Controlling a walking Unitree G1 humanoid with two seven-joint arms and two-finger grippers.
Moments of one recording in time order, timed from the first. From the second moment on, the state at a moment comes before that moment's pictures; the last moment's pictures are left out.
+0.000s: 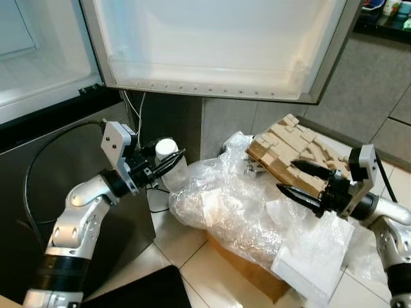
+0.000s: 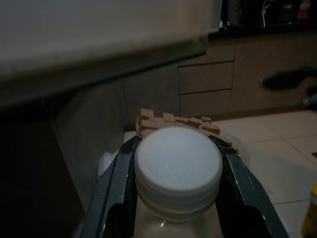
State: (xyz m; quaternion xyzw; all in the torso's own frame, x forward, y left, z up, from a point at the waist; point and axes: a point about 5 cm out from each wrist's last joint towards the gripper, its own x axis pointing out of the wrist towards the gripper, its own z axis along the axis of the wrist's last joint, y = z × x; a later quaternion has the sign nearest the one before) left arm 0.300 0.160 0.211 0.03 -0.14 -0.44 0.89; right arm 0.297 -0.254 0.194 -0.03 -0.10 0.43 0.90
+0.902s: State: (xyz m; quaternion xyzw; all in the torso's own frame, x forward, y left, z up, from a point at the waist) left arm 0.314 0.165 0.276 0.01 -0.25 -0.35 0.90; right arm 0.332 -0.254 0.215 -0.09 -0.09 0.27 0.96
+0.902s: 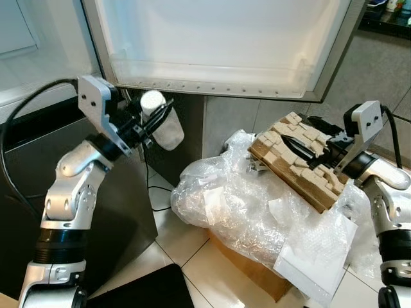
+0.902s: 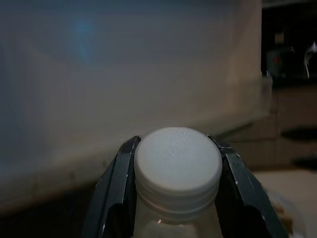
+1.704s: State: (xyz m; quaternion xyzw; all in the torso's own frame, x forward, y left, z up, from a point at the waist) left arm 0.328 0.154 0.335 -0.07 -0.34 -0.37 0.86; right arm 0.346 -0.217 0.229 -0.06 -0.12 0.27 0.95
